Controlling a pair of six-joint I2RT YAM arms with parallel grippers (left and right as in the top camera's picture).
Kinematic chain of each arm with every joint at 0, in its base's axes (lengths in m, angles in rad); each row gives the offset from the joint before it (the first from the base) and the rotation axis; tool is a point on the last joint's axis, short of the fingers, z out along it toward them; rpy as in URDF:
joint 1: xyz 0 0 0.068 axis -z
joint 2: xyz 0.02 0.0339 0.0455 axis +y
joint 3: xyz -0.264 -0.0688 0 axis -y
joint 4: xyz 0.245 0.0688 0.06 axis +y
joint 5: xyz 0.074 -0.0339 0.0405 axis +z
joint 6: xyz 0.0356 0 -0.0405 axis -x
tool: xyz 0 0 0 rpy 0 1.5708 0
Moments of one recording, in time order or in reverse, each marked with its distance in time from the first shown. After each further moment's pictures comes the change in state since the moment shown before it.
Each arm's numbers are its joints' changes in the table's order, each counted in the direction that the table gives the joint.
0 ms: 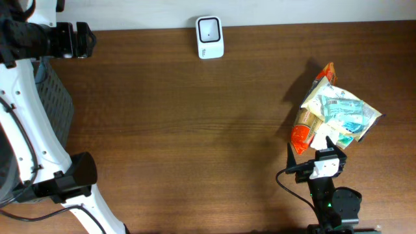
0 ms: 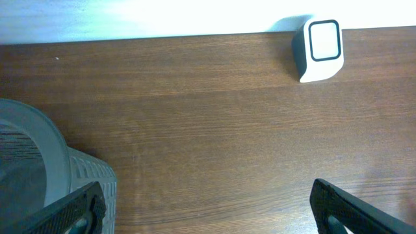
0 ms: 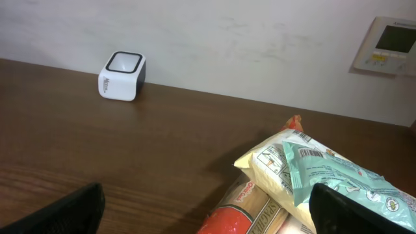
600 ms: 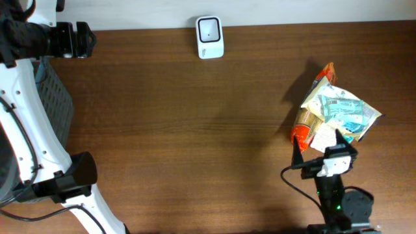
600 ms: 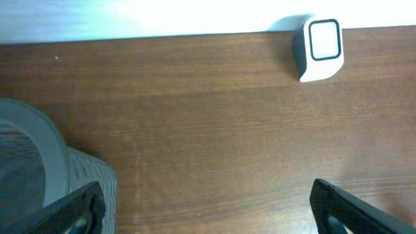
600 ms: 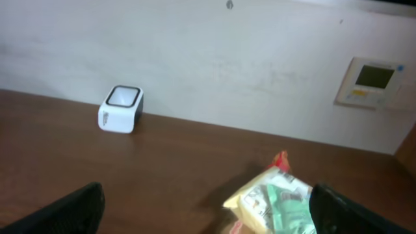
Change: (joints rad) left arm 0.000 0.000 0.000 0.001 0.000 0.000; right arm 0.000 0.057 0.108 -0.032 -0.003 0.000
